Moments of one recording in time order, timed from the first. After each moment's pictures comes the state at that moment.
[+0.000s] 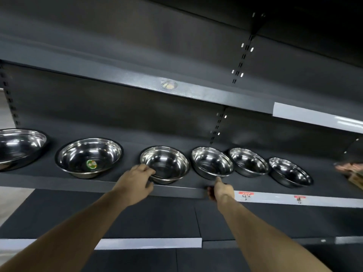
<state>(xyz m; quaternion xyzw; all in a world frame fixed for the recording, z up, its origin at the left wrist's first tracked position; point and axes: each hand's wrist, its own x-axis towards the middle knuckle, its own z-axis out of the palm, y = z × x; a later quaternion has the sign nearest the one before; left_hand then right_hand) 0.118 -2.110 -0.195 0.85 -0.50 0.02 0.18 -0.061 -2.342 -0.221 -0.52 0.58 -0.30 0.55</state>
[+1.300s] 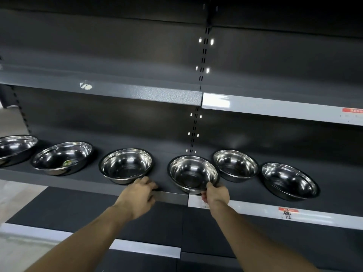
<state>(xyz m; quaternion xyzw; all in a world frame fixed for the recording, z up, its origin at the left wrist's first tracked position) -0.047 -2.251 -0.194 0.89 -0.44 0.03 0.10 -0.151 -2.485 -0.238 -0.58 0.49 -0.28 0.59</state>
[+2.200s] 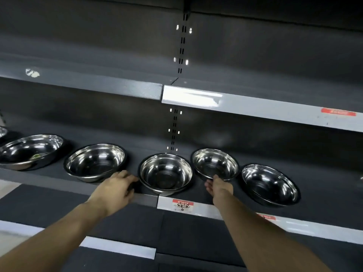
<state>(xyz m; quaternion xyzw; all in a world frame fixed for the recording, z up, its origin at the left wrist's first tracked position) -0.065 -2.305 -0.187 0.91 -0.40 0.05 0.11 -0.174 -2.614 -0.231 -0.43 0.51 -0.28 0.69</state>
